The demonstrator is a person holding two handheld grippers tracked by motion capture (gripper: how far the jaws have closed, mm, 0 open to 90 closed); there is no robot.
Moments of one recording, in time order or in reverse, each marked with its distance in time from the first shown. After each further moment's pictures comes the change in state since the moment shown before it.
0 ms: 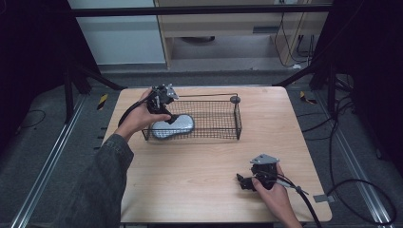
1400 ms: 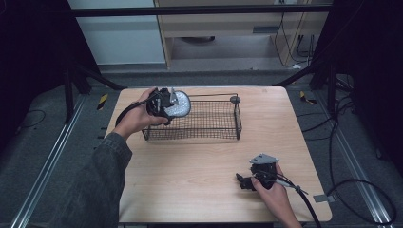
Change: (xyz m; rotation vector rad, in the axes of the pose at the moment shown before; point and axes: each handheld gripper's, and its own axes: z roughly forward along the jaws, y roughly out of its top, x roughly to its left) left arm -0.009 0.002 -0.008 0.094 0.065 0.203; right arm 0.001 0.001 0.001 -0.001 0.000 0.001
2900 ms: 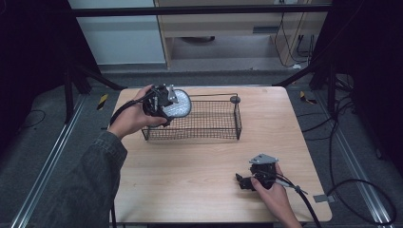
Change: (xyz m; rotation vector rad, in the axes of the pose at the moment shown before) left arm -0.008 0.015 -0.051 0.001 -0.011 -0.024; right arm 0.001 0.000 0.000 0.002 0.002 0.003
